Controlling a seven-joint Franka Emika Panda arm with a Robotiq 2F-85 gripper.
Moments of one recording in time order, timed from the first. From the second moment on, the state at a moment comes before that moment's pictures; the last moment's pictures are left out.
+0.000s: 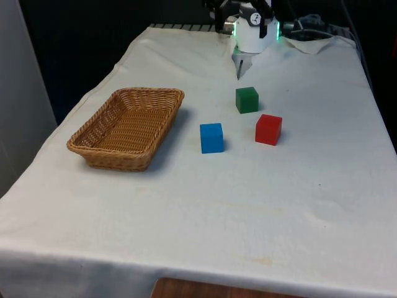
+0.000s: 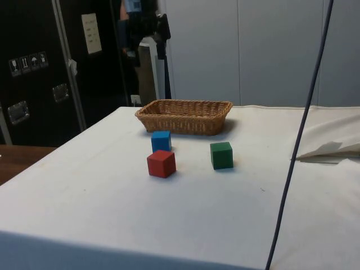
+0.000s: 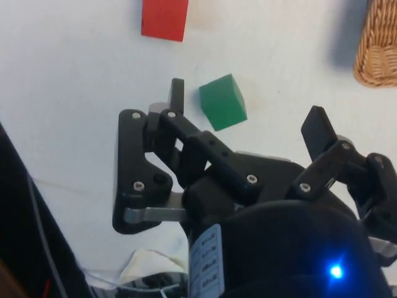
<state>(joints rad) 0.05 0.10 -0.08 -2.00 0.00 2.09 0.30</state>
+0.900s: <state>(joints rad) 0.05 0.21 -0.08 -2.05 -0.01 2.23 0.50</state>
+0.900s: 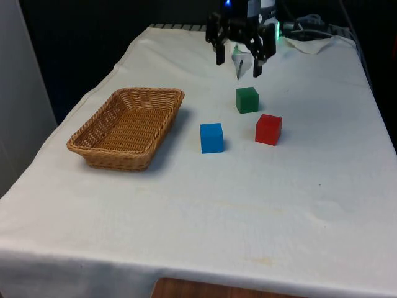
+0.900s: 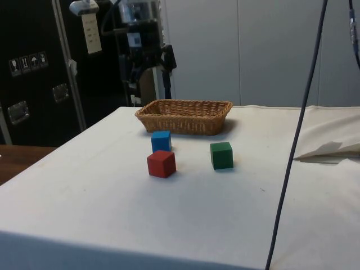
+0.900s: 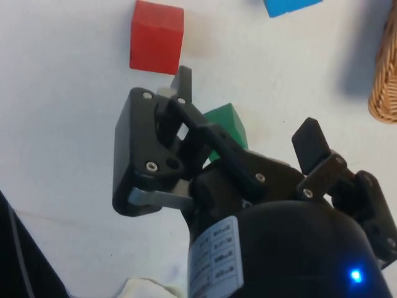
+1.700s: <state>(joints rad) 0.05 0.26 -0.08 -2.05 -0.01 2.28 0.65</state>
